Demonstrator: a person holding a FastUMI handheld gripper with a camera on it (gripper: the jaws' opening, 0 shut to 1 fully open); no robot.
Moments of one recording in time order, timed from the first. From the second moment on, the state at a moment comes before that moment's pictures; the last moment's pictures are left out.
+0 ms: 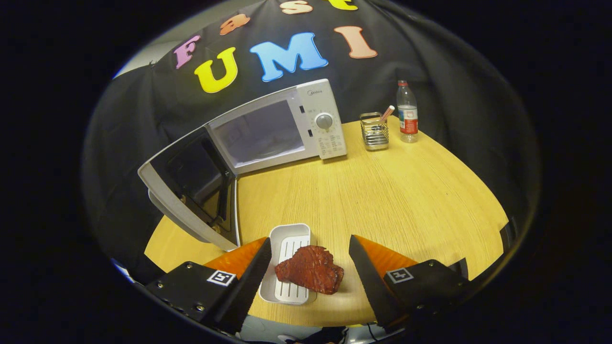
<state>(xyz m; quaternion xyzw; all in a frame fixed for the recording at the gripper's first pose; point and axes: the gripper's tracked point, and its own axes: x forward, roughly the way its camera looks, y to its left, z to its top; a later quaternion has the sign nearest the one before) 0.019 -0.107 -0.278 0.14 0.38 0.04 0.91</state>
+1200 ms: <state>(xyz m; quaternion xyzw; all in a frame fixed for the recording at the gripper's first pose) 0.021 -0.087 -0.270 0.29 0.41 0.06 0.86</state>
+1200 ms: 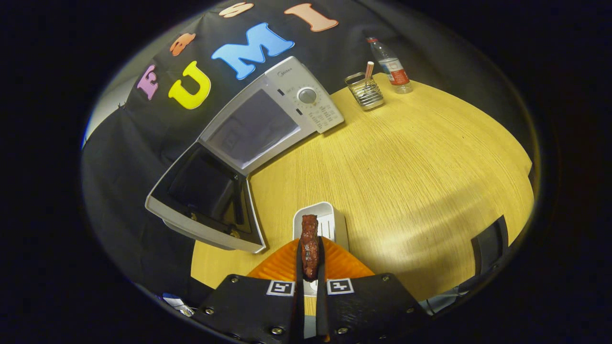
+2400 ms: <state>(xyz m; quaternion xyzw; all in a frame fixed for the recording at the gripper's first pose) 0.245 0.023 -0.204 0.30 0.26 0.18 0.90</state>
